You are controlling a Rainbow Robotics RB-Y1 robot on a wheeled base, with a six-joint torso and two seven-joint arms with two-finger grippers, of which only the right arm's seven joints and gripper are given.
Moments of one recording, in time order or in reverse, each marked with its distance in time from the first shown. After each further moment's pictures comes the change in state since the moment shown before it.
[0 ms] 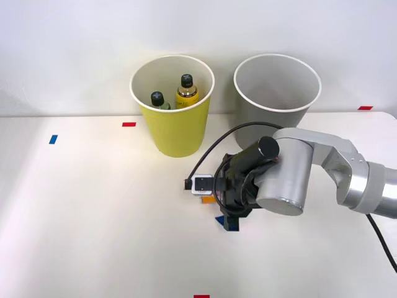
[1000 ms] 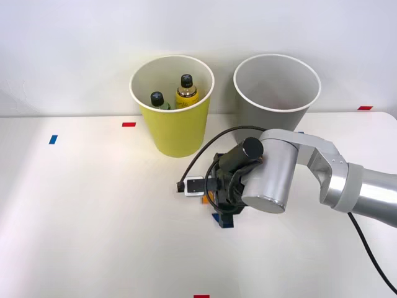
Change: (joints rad) arm -0.007 0.075 -0.001 0.088 0.039 -0.004 0.088
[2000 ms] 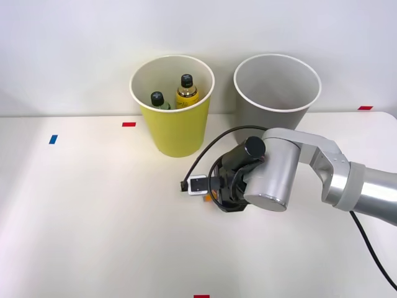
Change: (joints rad) arm -0.001 -0.011 0.001 0.009 0.012 -0.007 0.032
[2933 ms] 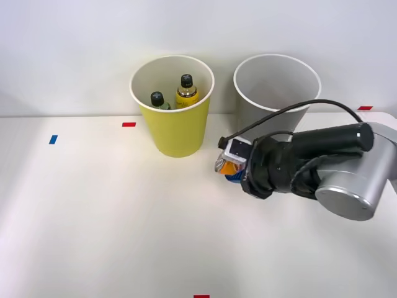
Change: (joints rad) arm 0.393 -0.177 -0.477 -0.392 -0.013 -0.063 -0.151
